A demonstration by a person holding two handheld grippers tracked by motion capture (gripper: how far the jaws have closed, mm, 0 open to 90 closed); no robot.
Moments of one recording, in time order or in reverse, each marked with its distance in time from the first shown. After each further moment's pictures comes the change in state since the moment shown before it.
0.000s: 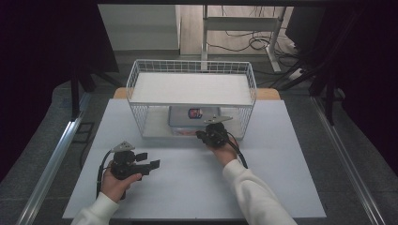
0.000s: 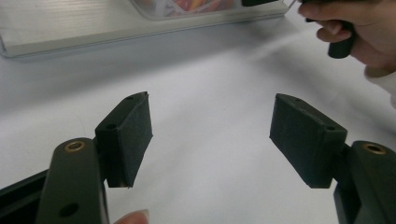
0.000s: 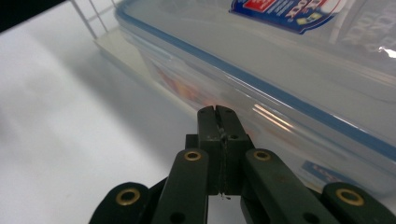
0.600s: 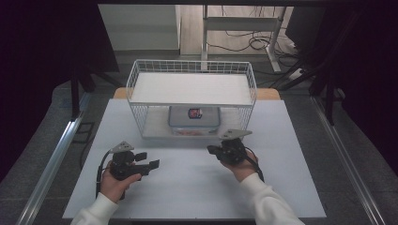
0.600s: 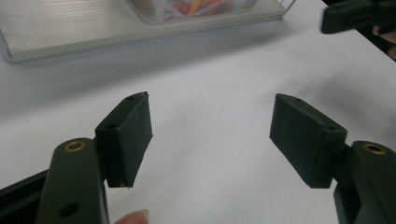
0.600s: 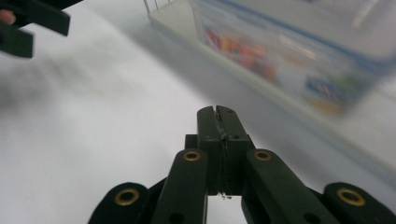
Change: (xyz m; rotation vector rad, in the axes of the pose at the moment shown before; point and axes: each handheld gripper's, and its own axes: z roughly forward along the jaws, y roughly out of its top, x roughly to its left) left arm -0.002 0.000 -0.003 -0.012 0.006 0.013; right arm 0.019 -0.030 -0.080 0.015 0.063 -0.063
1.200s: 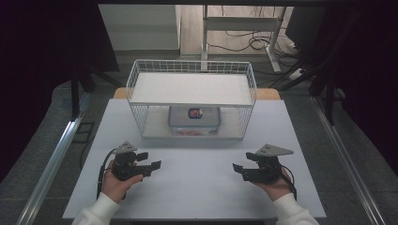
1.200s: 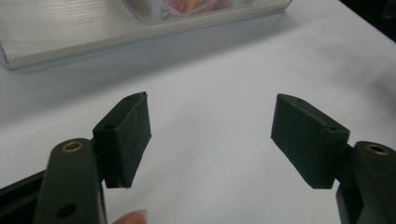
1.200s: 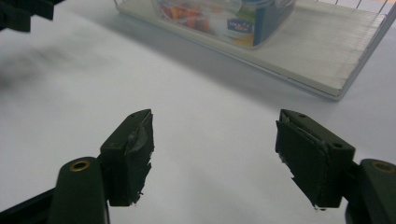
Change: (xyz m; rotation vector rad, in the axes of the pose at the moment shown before) left arm -0.006 0.001 0.004 0.012 0.027 0.044; right arm -0.015 -0.057 -0.083 -0.049 -0.104 0.094
